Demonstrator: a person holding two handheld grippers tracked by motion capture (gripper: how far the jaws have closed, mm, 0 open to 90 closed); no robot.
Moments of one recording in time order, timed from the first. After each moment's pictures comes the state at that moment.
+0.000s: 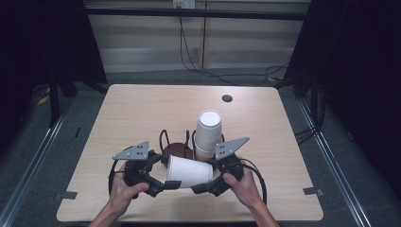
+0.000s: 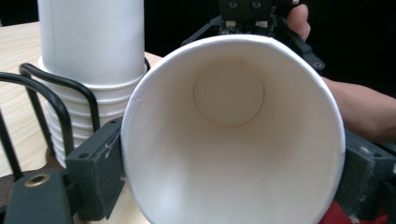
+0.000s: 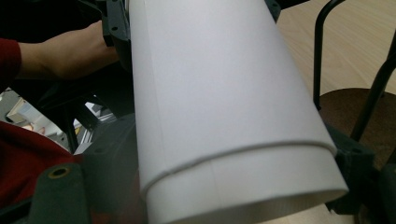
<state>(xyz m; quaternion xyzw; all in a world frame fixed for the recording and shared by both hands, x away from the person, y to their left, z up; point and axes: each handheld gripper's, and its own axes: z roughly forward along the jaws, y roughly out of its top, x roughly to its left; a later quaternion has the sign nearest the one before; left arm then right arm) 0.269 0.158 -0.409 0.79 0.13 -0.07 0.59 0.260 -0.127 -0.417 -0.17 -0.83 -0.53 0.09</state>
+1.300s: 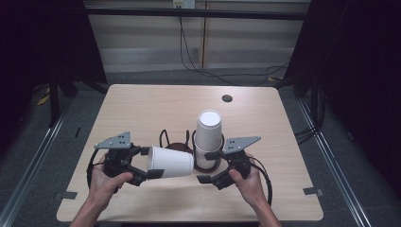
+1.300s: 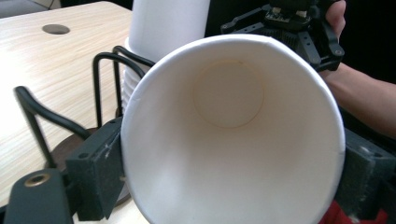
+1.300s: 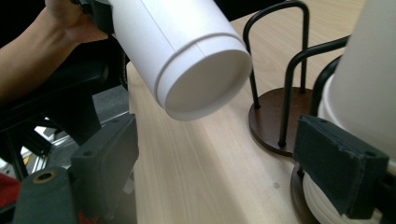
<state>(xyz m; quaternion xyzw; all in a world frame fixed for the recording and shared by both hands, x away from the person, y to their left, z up) 0.281 0.201 -0.384 0.82 0.20 -0.03 0.54 0.261 -0.145 -0.412 -0.24 -0.81 -0.53 0.01</state>
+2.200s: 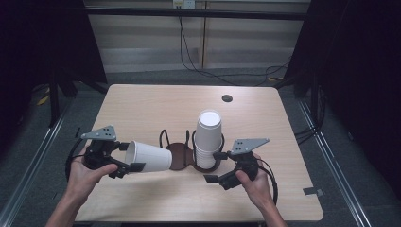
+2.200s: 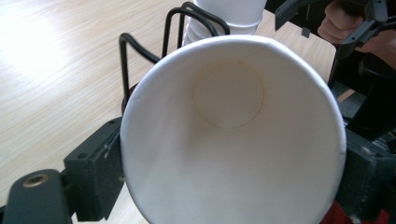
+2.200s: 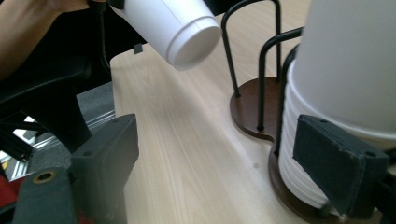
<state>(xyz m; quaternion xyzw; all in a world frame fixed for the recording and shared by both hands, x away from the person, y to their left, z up) 0.295 0.243 -0.371 0.85 0.26 0.00 0.46 0.255 -0.163 -0.411 -0.26 -0.81 -0.52 -0.02</state>
